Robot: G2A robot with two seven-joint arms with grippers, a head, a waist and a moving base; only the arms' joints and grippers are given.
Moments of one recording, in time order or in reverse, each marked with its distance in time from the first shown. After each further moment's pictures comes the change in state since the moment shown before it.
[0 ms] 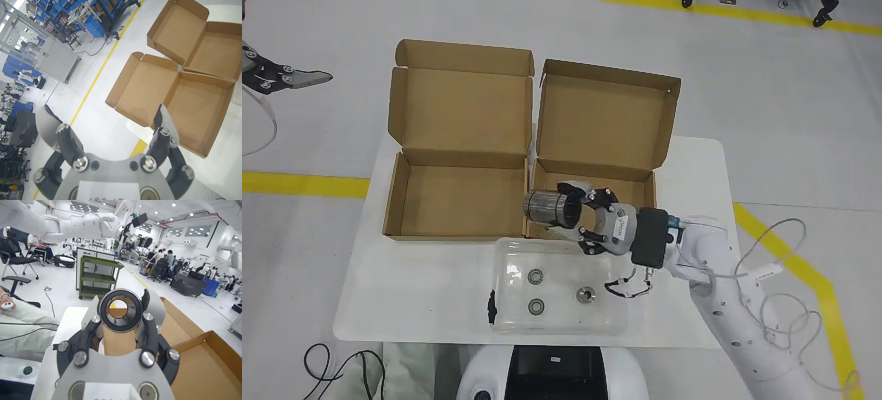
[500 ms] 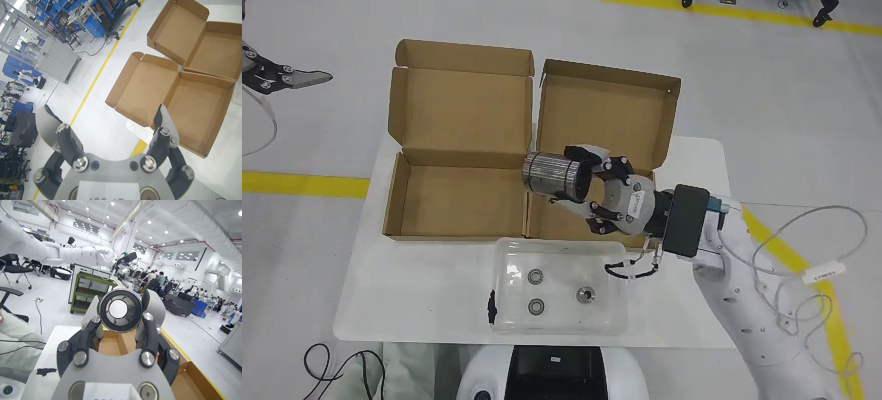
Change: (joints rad) left arm 0.000 0.000 0.000 0.000 0.000 0.000 0.000; right arm 0.080 -0.010 0.019 -0.043 0.071 0.040 -0.068
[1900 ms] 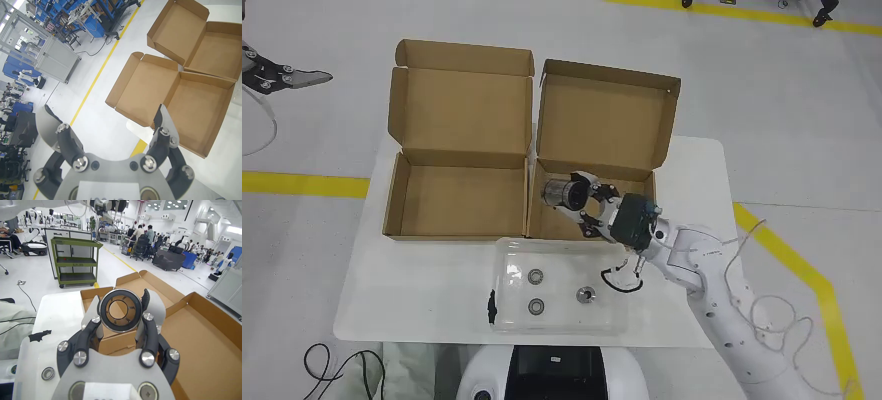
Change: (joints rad) left arm 0.000 0.000 0.000 0.000 0.000 0.000 0.000; right arm -0.128 0.006 -0.028 0.167 -0.092 0.136 0.177
